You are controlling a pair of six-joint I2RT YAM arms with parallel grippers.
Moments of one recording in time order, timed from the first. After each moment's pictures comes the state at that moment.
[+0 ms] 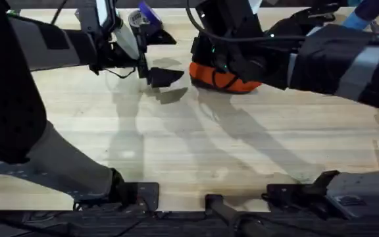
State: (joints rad) left arm 0.10 1.79 0.97 -0.18 1.25 1.09; right arm 0.74 1.60 1.15 -0.31 0.35 0.84
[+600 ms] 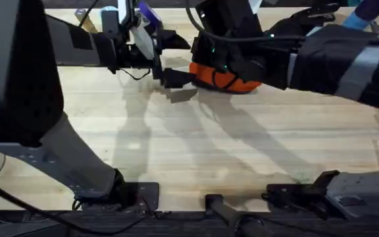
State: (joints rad) left arm 0.00 1.88 0.97 -0.01 1.27 0.91; right arm 0.74 1.60 1.15 -0.31 0.35 0.84
